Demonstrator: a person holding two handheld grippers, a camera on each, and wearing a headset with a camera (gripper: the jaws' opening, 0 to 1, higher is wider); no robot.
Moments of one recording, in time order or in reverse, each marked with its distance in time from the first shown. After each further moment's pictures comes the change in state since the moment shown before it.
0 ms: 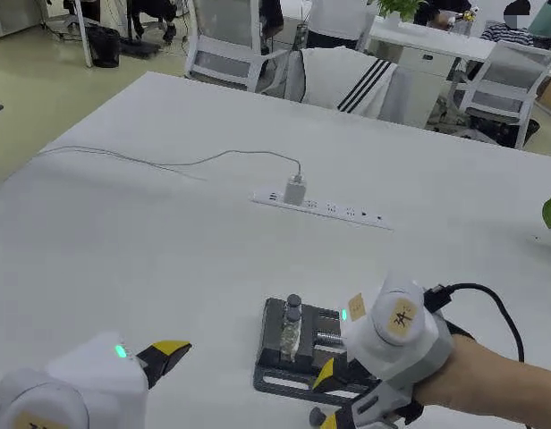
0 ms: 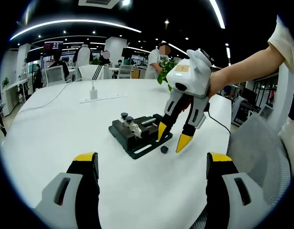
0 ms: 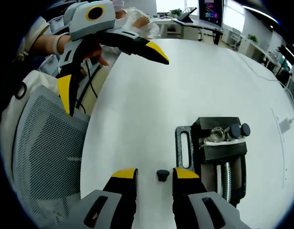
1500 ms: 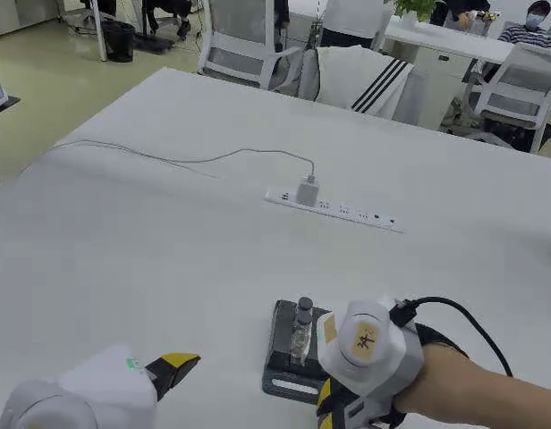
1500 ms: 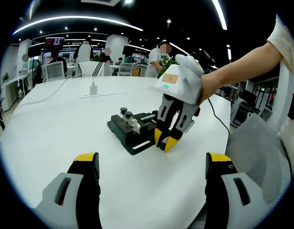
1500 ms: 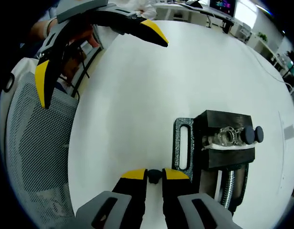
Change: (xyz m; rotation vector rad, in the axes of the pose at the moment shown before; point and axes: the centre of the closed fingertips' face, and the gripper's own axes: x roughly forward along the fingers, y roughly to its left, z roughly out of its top) left arm 0.000 0.000 -0.010 -0.027 0.011 -0.008; right arm 0.021 -0.010 -0.010 -0.064 0.150 -0.014
